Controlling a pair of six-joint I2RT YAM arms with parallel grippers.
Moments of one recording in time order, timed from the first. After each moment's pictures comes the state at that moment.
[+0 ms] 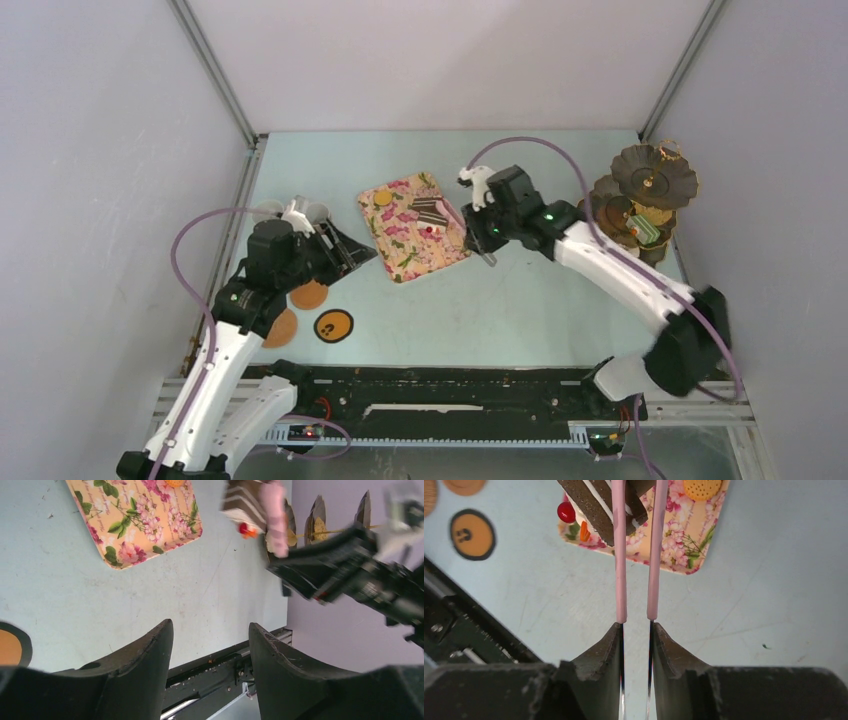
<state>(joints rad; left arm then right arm) -0.28 0.73 0.83 -0.61 0.33 -0.85 0.67 1.52 1.27 -0.58 -0.15 0.11</state>
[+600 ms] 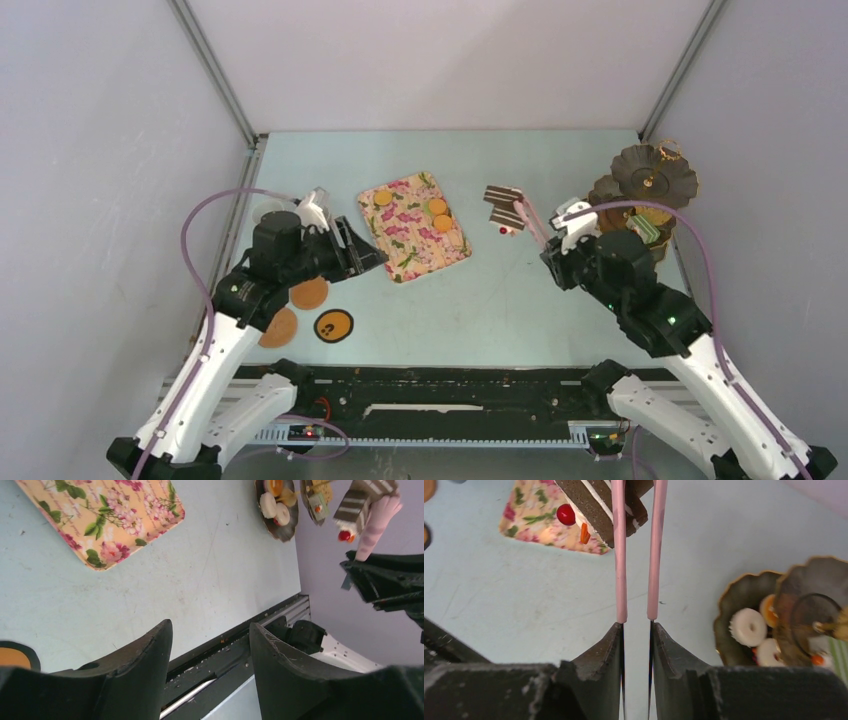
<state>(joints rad) -0.36 0.79 0.92 -0.64 0.37 -0.71 0.61 0.72 0.94 -0.66 0.06 -0.09</state>
